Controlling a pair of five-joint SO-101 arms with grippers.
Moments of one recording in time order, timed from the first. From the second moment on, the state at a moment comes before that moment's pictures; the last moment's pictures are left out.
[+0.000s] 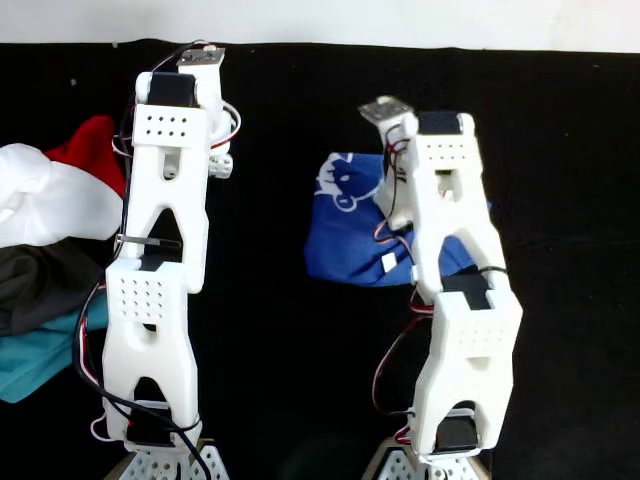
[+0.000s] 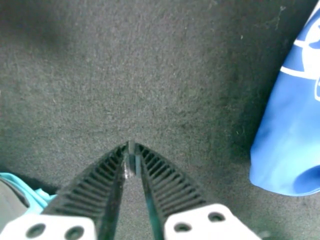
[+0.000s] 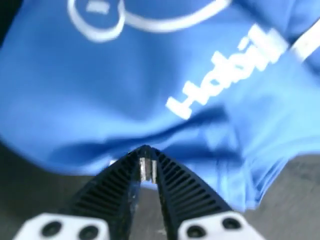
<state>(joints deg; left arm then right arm) -2.8 45.2 -61.5 101.0 -11.0 -8.7 32.1 -26.4 88.1 23.5</state>
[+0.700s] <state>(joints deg) -2.8 45.2 -61.5 101.0 -11.0 -0.8 37.2 -26.0 100.0 30.3</state>
